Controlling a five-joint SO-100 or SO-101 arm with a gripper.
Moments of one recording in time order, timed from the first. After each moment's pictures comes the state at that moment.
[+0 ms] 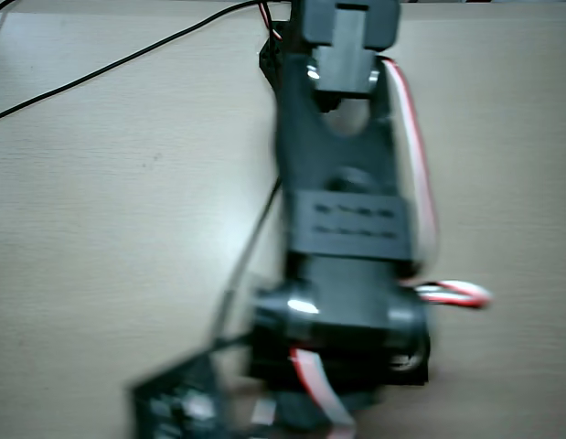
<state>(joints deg) 3.3 72.5 37.4 96.2 -24.3</state>
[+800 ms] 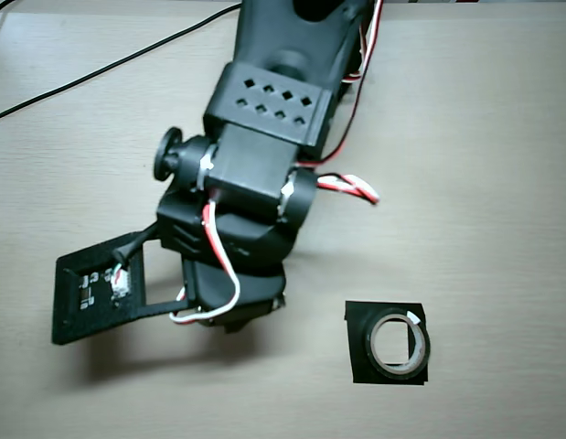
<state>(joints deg) 14.2 102.3 82.4 79.4 -29.5</state>
